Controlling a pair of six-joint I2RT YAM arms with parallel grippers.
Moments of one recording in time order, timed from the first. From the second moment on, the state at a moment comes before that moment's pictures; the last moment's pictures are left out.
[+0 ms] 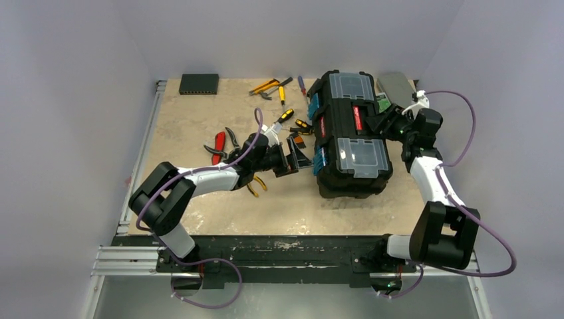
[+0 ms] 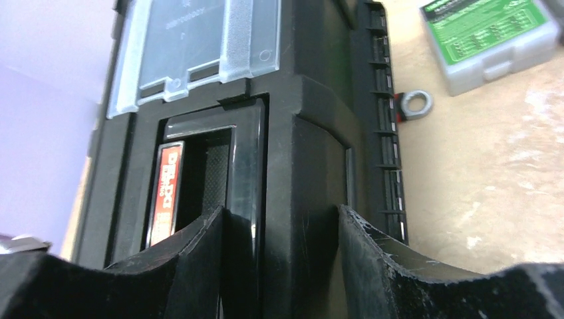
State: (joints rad) left arm -0.69 1.65 0.83 0.41 0.39 -1.00; right arm -0.18 1.34 0.86 0.06 -0.44 0.45
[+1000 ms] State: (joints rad) left arm -0.69 1.69 0.77 0.67 0.43 -1.10; right arm -0.26 1.33 0.84 0.10 -0.59 0.64
